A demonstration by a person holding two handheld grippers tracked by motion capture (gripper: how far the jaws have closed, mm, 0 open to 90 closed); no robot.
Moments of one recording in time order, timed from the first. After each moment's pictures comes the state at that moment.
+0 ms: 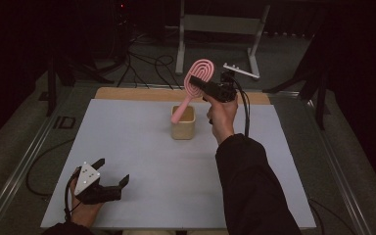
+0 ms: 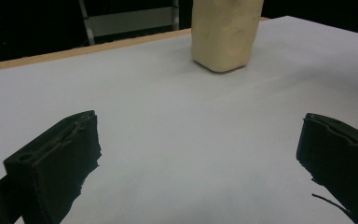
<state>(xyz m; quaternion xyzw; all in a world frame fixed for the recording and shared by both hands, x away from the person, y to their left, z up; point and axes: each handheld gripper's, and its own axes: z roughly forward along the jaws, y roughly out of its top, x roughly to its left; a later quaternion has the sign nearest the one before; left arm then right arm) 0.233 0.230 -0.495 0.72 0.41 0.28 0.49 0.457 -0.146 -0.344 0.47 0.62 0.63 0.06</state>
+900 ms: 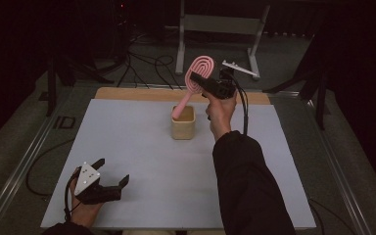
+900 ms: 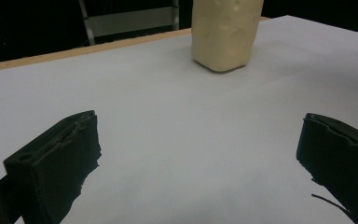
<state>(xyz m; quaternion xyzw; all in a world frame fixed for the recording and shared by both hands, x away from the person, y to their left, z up) 0.233 0.230 -0.495 0.72 0.41 0.28 0.49 0.467 -0.143 -0.344 0.48 0.61 0.63 0.09</state>
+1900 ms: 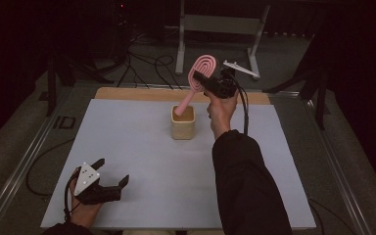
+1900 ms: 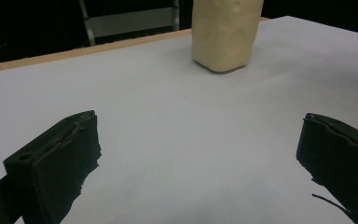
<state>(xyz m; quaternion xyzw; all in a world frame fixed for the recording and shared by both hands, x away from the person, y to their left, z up) 0.232 0.231 -0.495 0.72 0.40 0.28 0.49 0.475 -0.147 -0.349 0.48 0.60 0.62 0.13</state>
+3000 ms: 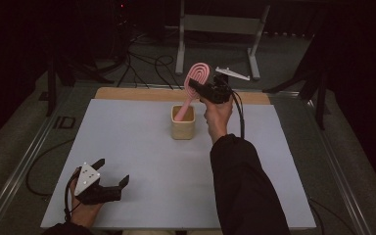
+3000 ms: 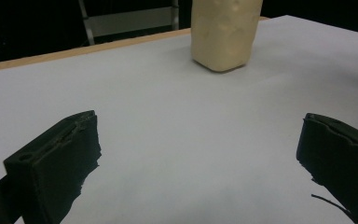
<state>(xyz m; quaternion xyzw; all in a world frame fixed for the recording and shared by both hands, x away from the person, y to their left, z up) 0.232 0.230 -0.495 0.72 0.40 0.28 0.49 0.474 -0.136 -0.369 0.48 0.63 0.60 0.13</state>
